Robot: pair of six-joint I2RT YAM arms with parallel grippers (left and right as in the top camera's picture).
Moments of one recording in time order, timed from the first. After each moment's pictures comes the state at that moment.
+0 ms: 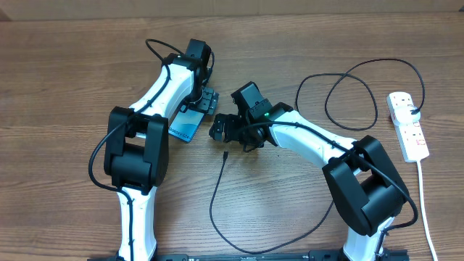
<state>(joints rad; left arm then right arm) -0.28 2.26 1.73 -0.94 -0.07 -0.02 0.61 1.96 1.26 -0.43 -0.31 0.72</state>
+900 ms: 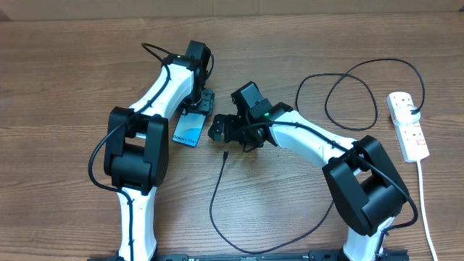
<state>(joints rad) -0.27 2.26 1.73 -0.98 -0.07 -0.16 0.61 1.96 1.26 -0.43 -0.33 0.70</state>
